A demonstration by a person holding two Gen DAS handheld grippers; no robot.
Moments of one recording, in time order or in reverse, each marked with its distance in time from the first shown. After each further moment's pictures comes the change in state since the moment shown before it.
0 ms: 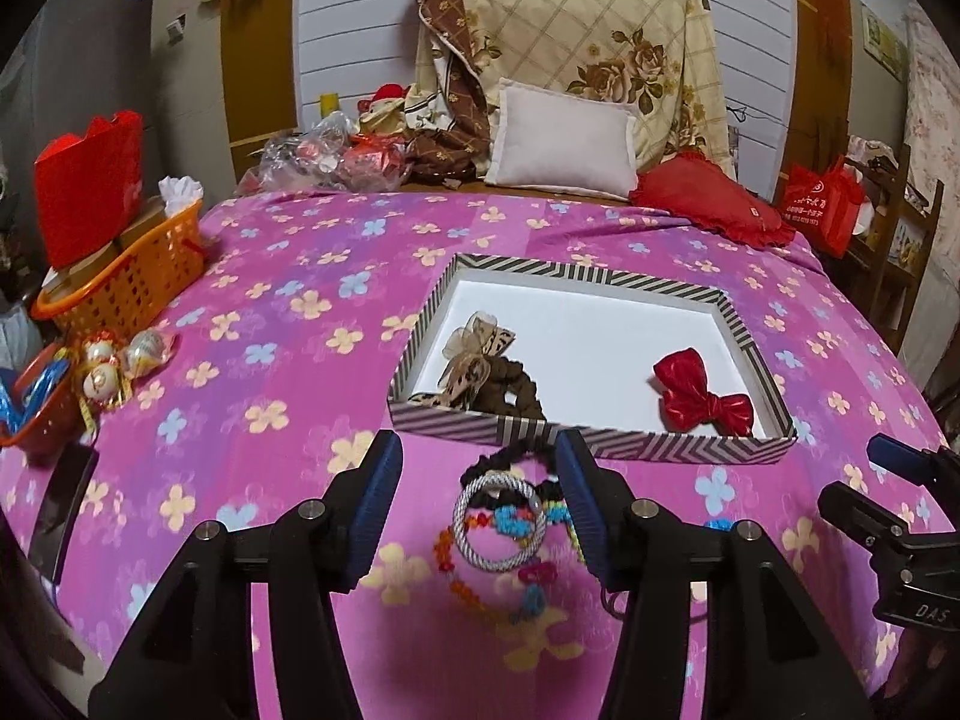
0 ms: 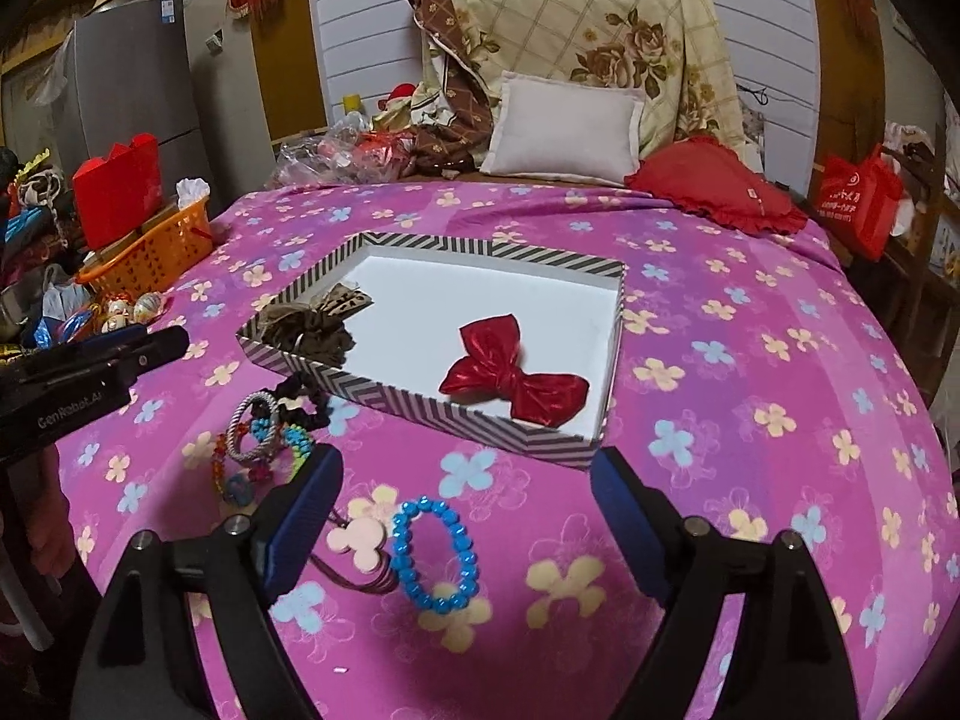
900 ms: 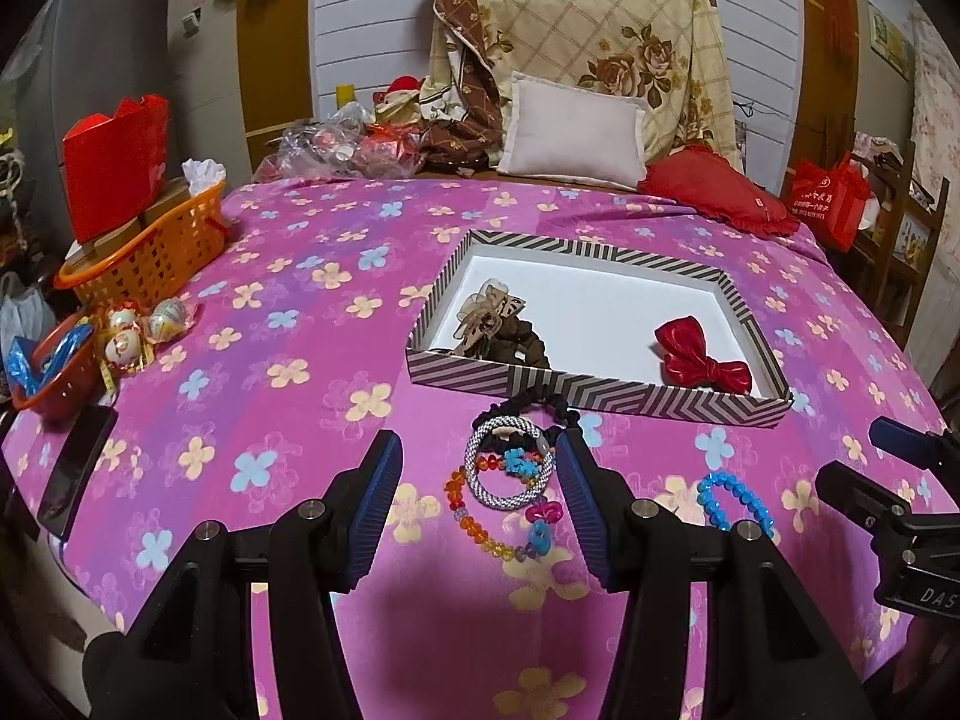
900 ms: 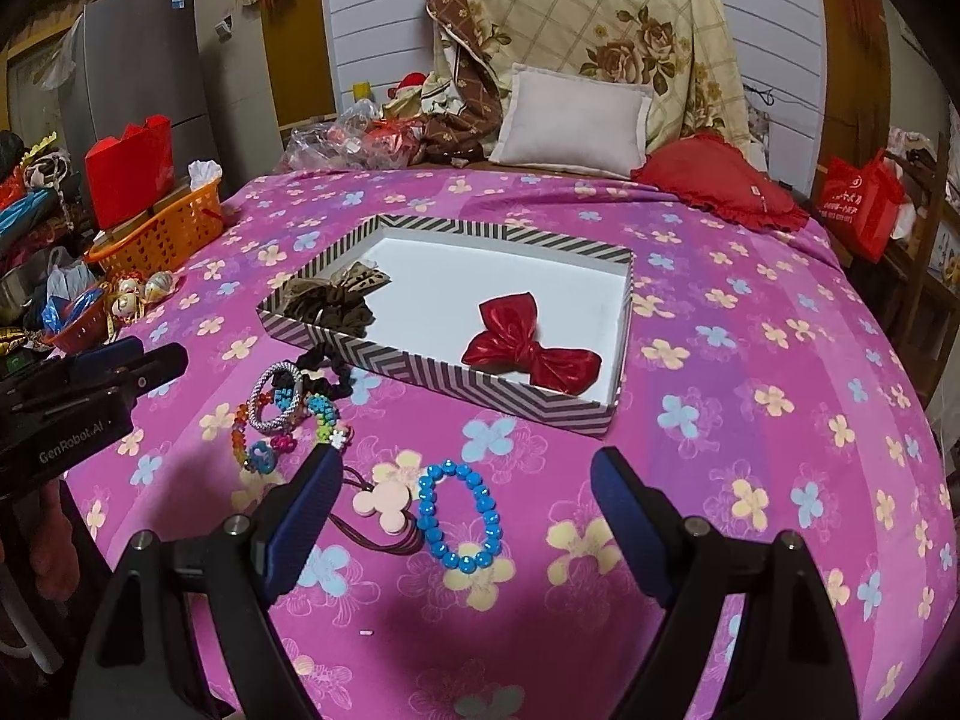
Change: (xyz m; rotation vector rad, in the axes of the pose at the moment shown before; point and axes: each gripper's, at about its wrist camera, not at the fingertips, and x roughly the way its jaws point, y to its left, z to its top) left arm -0.021 0.002 -0.027 -0.012 0.014 0.022; right arm -0.013 0.016 -0.012 -0.023 0.026 -0.005
